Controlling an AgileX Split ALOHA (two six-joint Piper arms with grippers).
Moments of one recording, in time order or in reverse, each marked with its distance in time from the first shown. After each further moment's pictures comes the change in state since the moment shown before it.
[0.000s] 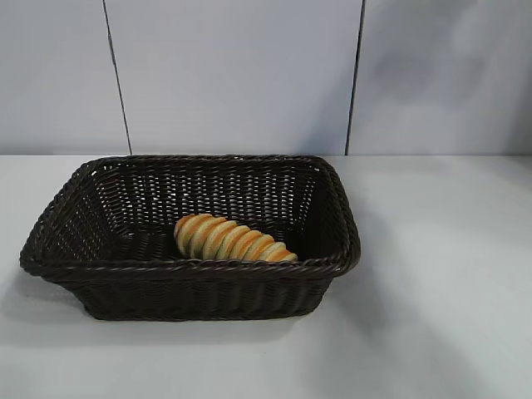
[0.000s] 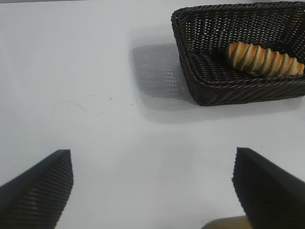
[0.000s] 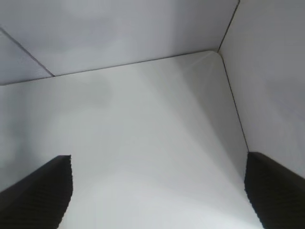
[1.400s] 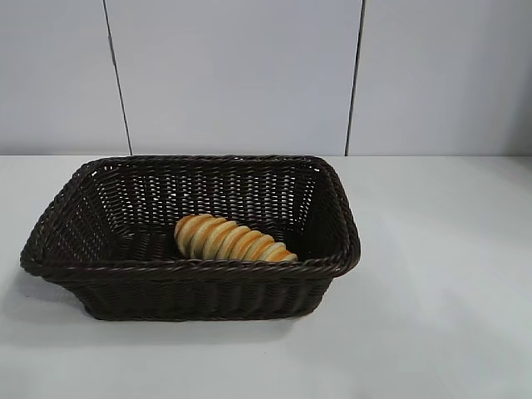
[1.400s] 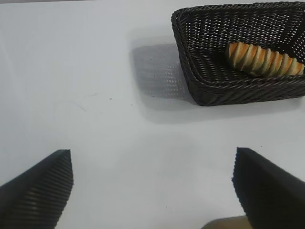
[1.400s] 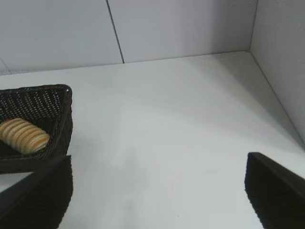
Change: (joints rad) left arm 0.000 0.000 0.000 0.000 0.000 0.000; right arm 0.334 -1.316 1.264 -0.040 -0.170 0.150
